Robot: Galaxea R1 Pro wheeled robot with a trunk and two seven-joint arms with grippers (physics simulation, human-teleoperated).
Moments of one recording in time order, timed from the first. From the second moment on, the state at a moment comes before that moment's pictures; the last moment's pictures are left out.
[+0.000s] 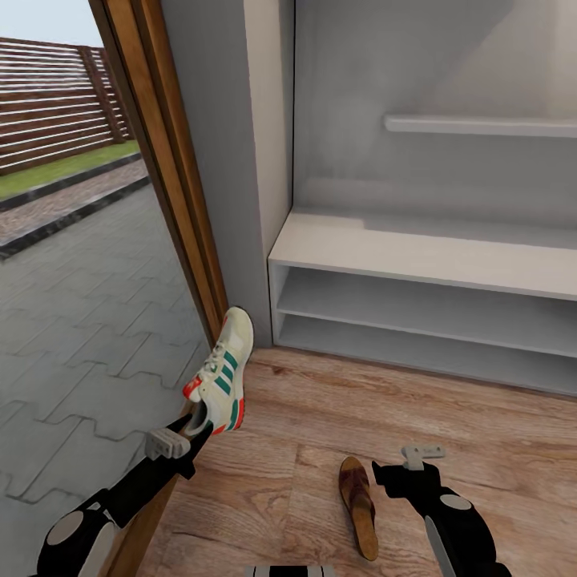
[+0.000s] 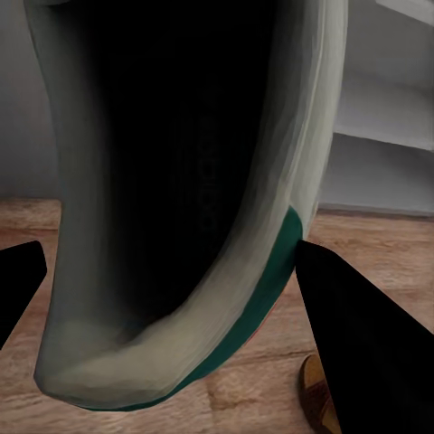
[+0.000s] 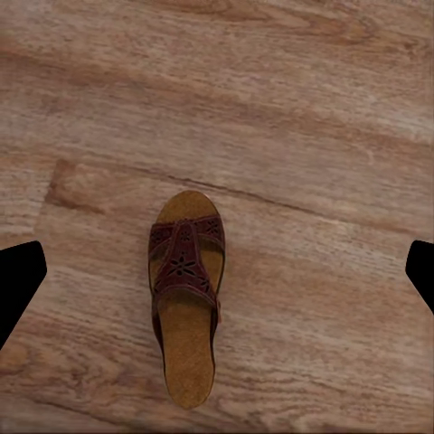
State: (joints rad) left arm -0.07 0.12 0.05 -1.53 0.25 0.11 -0.59; right arm -0.10 0.00 0.01 -1.55 0.03 0.68 -0.01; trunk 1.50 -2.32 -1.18
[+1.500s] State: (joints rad) left arm -0.07 0.12 0.05 -1.53 0.25 0.11 -0.59; right arm -0.10 0.00 0.01 -1.54 0.02 0.39 -0.01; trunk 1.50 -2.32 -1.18
